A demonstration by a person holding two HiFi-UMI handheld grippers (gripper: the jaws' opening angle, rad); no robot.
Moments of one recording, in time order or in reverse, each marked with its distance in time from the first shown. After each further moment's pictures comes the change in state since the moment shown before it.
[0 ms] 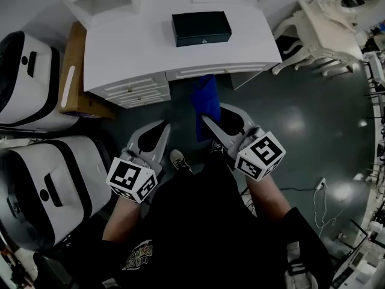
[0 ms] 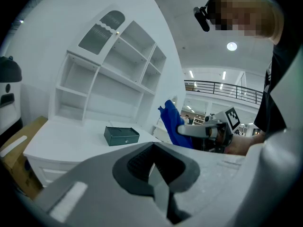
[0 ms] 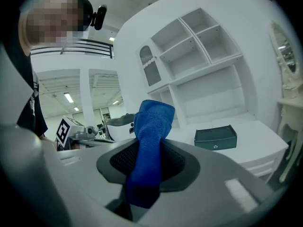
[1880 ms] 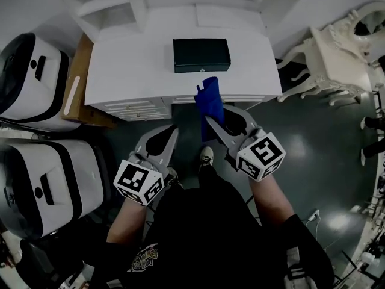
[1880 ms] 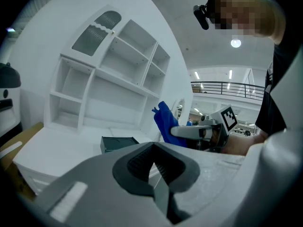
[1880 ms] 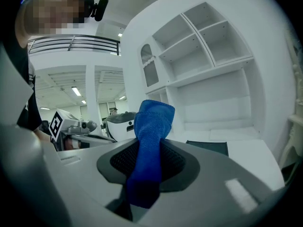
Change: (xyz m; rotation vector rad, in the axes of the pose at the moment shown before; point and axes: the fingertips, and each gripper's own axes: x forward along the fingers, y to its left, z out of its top) left arm 0.101 -0.011 0.047 0.006 -0.055 0.098; right arm 0.011 -0.107 0.053 -0.106 0.039 0.081
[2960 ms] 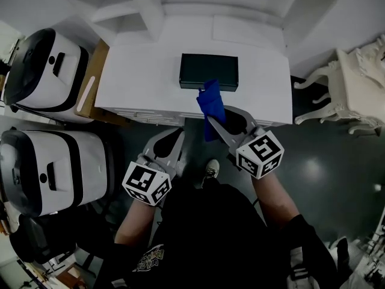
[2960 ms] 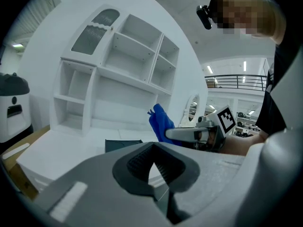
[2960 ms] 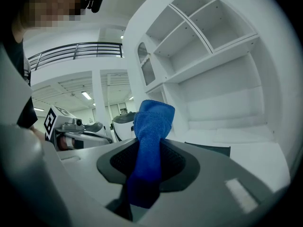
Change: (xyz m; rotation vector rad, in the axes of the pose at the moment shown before) left arm 0.086 0.003 0.016 -0.008 0.013 0.188; right arm 0.029 -0.095 0.007 0.021 0.031 0.159
